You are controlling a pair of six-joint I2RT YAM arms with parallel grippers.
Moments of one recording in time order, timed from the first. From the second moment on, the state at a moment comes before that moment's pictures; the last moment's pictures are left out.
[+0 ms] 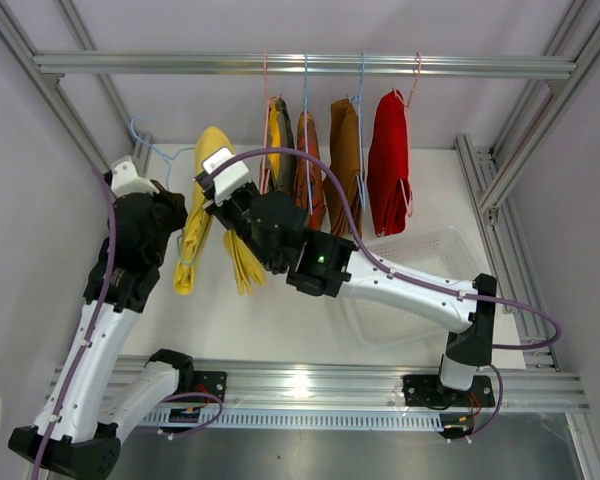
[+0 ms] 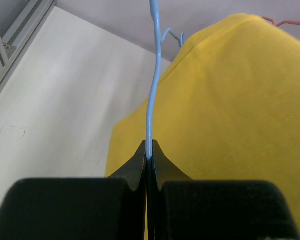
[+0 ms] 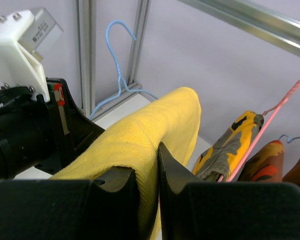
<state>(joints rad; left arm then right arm) -0.24 0.84 1.06 -0.45 -0.33 -0.49 1.29 1.77 1.87 0.05 0.60 -0.28</state>
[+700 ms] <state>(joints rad) -0.24 0.89 1.06 -0.45 -0.30 -0.47 1.34 1.67 2.06 -0.11 0.68 -0.43</state>
